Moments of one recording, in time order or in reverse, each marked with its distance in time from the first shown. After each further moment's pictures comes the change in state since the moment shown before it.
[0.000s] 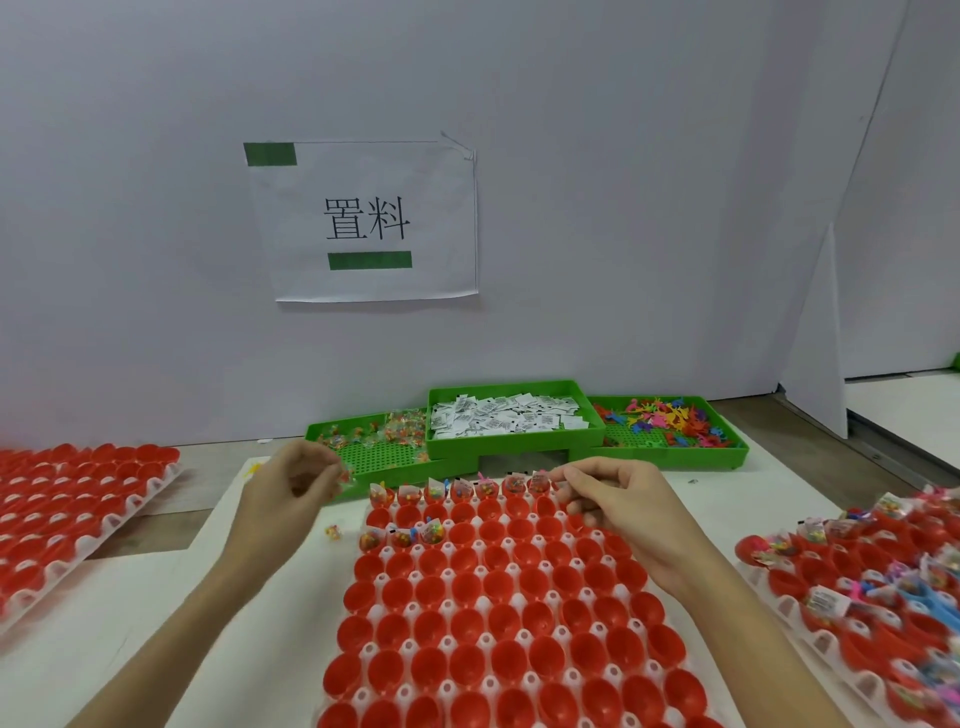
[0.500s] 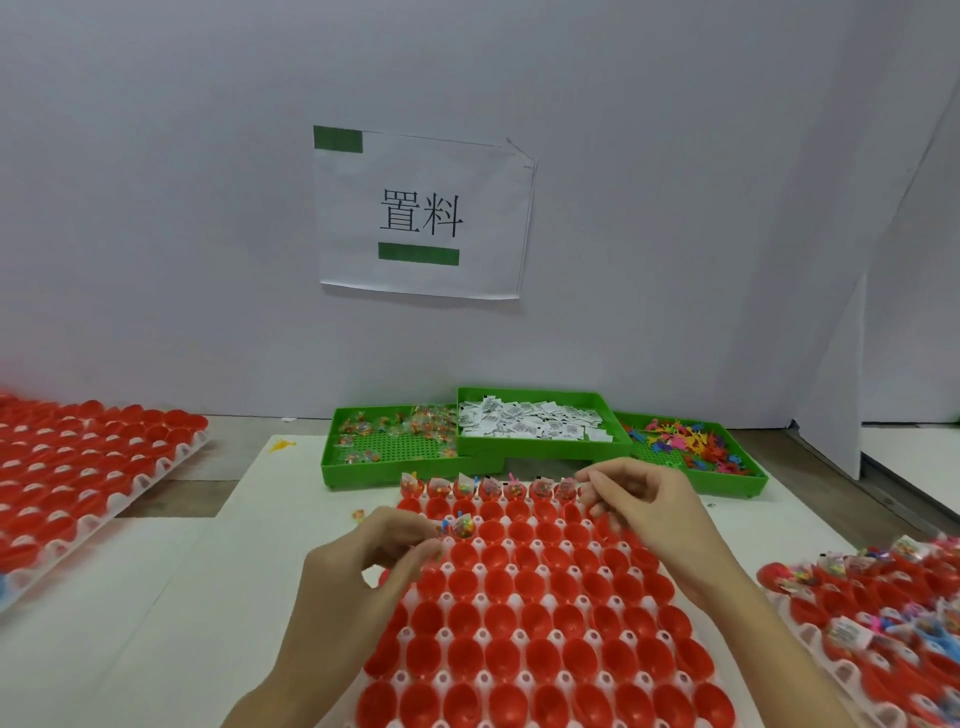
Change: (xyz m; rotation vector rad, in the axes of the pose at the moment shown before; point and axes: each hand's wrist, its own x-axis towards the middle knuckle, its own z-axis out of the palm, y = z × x) left_hand -0.099 0.029 0.012 -0.139 -0.025 0.269; right_hand -0.002 -0.003 0.011 -0.233 0.015 -0.177
